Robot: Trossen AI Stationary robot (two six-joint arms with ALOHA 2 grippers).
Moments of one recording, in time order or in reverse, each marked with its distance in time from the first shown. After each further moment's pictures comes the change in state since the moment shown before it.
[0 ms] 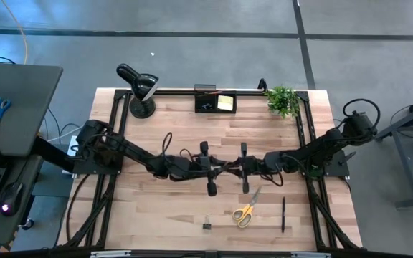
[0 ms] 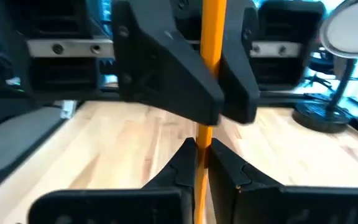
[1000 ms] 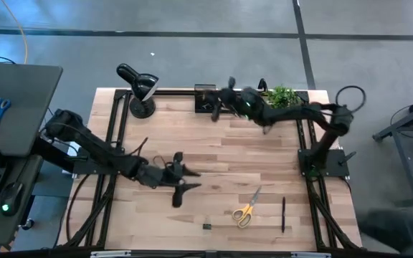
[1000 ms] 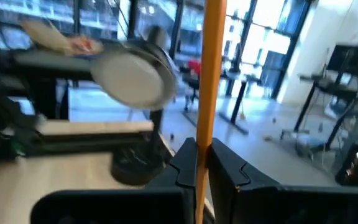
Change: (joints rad) left arm -0.167 -0.383 -0.282 -0.390 0.009 -0.238; right arm -0.682 0.248 0.490 -0.126 -0.243 -0.196
